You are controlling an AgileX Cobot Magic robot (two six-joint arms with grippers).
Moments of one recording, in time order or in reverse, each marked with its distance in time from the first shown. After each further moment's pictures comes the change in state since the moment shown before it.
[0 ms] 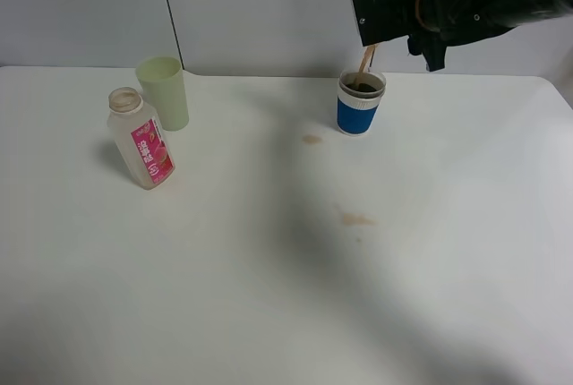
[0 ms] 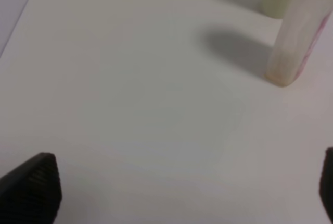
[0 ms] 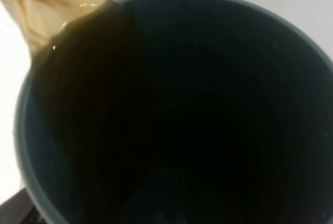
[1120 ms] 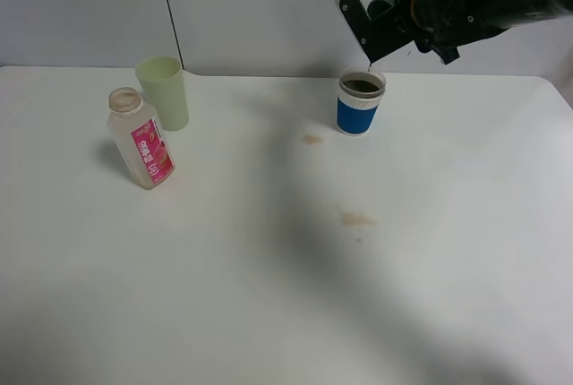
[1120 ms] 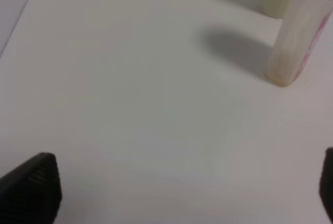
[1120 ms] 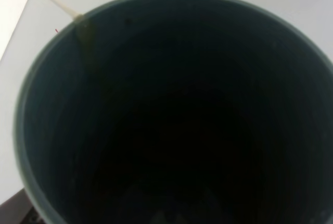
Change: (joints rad) left arm 0.000 0.000 0.000 0.000 0.000 0.000; right arm 0.024 0.000 0.000 0.000 0.033 -0.280
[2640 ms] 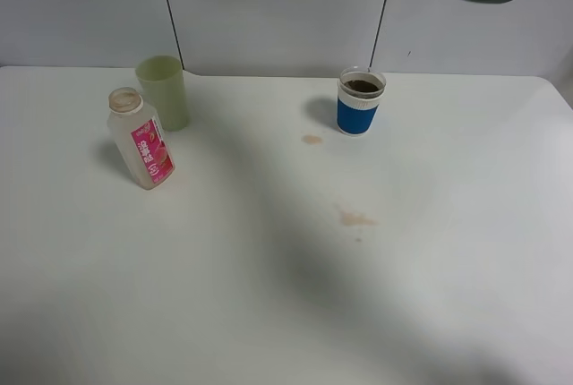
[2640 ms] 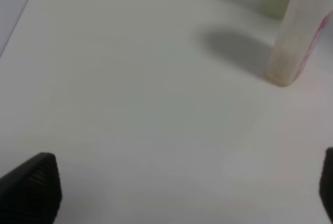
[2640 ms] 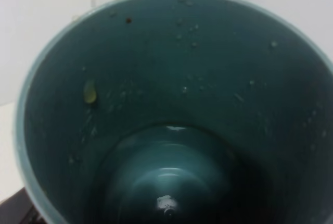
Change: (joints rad) left arm 0.000 0.000 0.000 0.000 0.000 0.000; right arm 0.145 -0.155 -0.006 0.848 -0.933 0.934
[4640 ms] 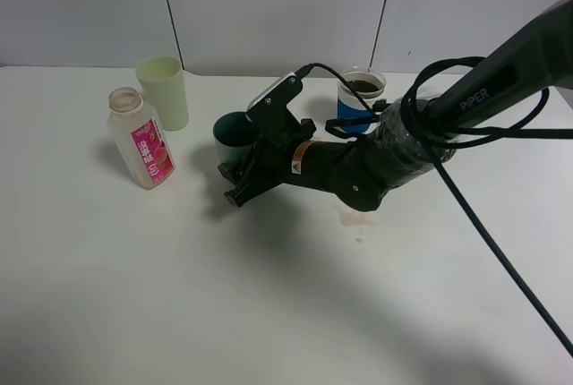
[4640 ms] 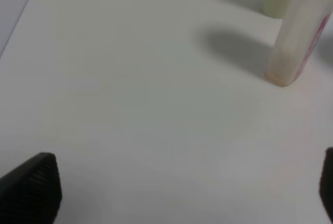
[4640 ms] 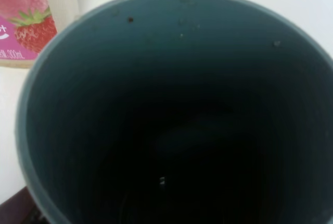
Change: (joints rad) left arm 0.000 0.000 0.000 0.000 0.000 0.000; right arm 0.157 0.445 0.264 0.811 -0.220 -0.812
